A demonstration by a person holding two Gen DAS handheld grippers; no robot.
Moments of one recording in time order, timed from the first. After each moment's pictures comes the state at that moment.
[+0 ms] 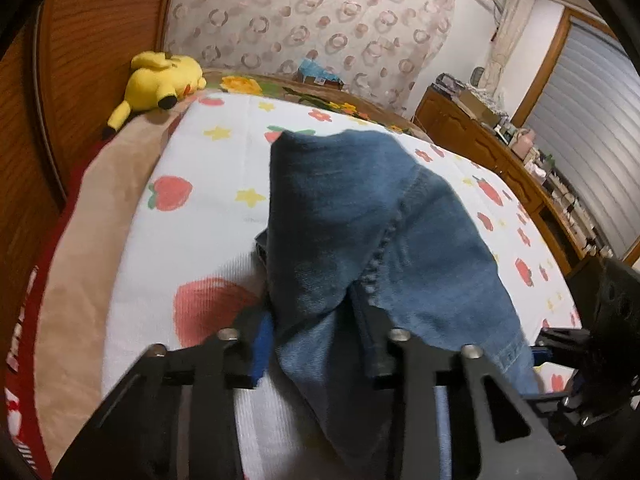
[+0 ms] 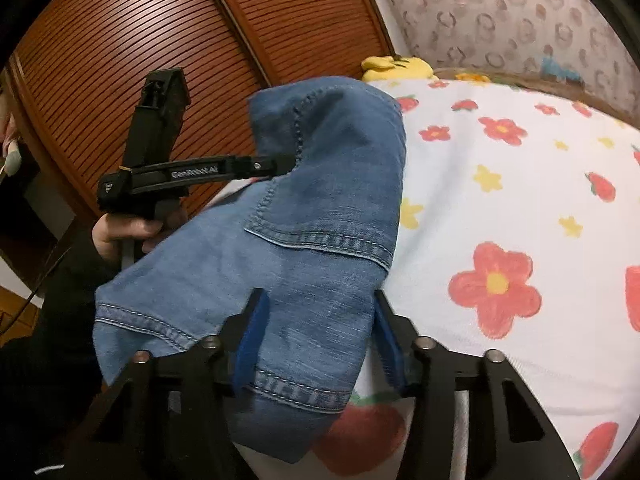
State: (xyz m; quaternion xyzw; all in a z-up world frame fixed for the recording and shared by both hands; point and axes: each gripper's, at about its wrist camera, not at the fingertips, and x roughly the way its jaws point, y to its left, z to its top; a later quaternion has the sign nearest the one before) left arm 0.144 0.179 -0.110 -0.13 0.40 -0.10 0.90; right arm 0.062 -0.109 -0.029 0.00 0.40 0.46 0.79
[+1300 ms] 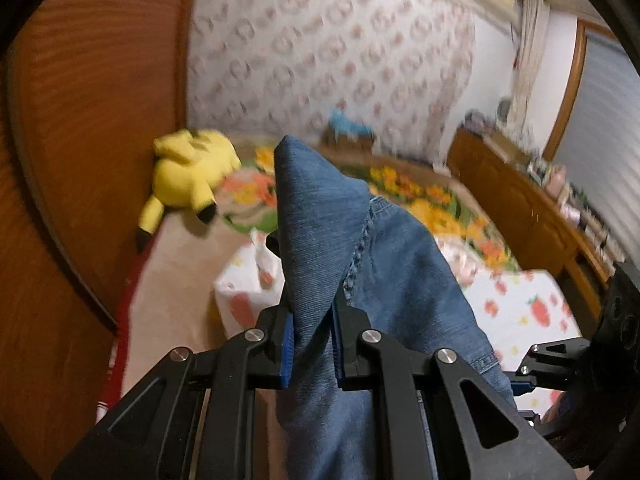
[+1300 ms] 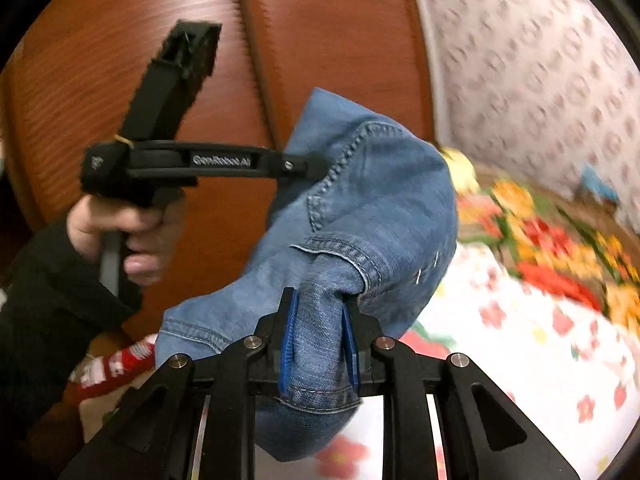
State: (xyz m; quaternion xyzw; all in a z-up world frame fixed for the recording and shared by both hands) left arm 0.324 0.282 -0.031 -0.08 0.36 -0.05 0.93; right arm 0.236 0.033 0.021 -0.06 0.30 0.49 0.82
